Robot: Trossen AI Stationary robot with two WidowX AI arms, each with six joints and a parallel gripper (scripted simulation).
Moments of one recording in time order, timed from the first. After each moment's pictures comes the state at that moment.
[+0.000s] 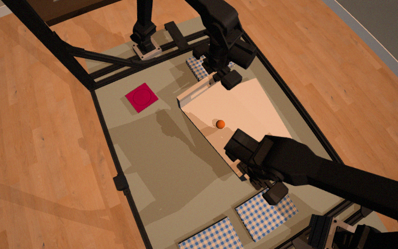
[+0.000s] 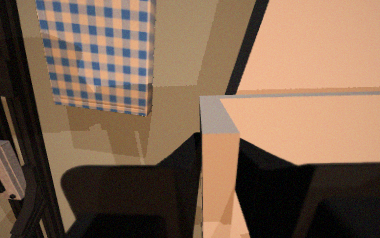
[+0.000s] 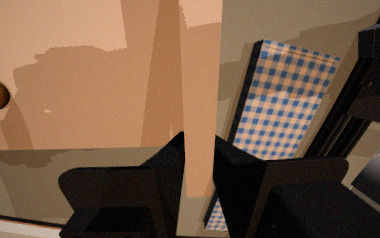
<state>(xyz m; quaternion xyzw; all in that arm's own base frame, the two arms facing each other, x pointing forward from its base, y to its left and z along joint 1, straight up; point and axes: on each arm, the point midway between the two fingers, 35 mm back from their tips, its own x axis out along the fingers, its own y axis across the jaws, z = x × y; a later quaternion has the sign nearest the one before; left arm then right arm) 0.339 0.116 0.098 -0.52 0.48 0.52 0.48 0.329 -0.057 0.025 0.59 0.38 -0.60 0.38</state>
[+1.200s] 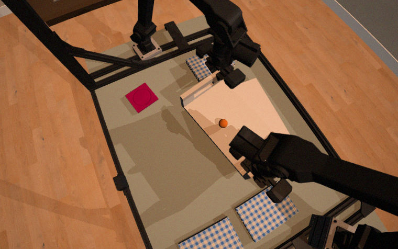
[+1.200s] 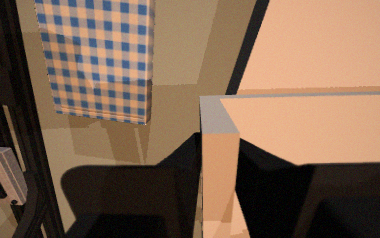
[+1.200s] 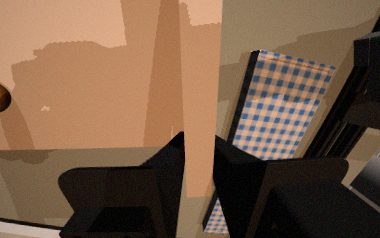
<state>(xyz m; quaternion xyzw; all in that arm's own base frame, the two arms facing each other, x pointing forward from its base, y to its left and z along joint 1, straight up) 0.341 0.128 0.098 -0.52 0.48 0.52 0.48 0.321 -0.067 0.025 0.59 0.38 -0.60 0.38</state>
